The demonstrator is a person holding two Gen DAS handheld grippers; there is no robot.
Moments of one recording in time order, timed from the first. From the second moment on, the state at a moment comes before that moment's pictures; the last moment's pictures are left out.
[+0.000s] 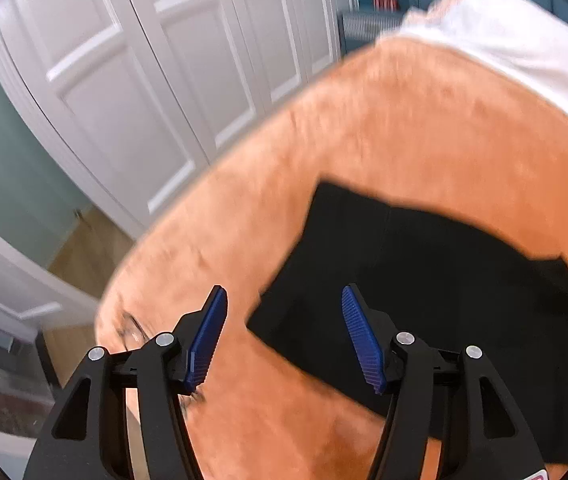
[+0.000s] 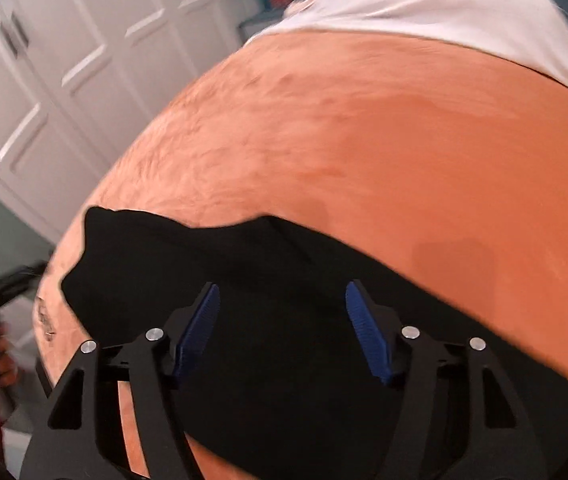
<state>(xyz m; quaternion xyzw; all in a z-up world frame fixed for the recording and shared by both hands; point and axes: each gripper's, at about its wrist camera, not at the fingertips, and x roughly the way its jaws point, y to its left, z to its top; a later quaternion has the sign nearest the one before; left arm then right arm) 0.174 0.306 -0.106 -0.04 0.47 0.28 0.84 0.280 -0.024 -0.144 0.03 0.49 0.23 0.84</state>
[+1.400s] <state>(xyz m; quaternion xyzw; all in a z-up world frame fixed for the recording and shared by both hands) 0.219 0.176 -0.153 0.06 0.53 0.17 0.83 0.170 -0.313 -0.215 0.13 0.47 -0.08 0.87</state>
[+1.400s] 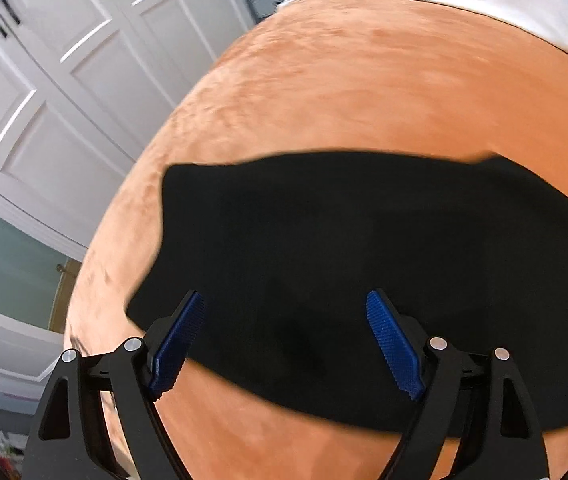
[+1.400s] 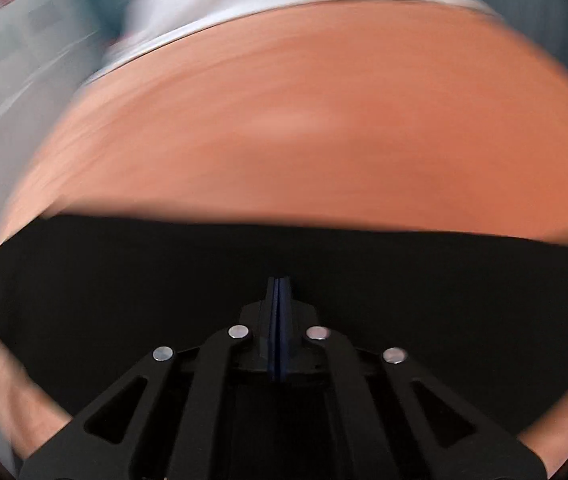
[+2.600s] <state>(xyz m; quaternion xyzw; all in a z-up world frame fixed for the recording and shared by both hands) 0.094 0.025 -0.101 0.09 0.51 0.04 0.85 0.151 -0.316 -0.116 0.24 0.41 0.04 0.88</state>
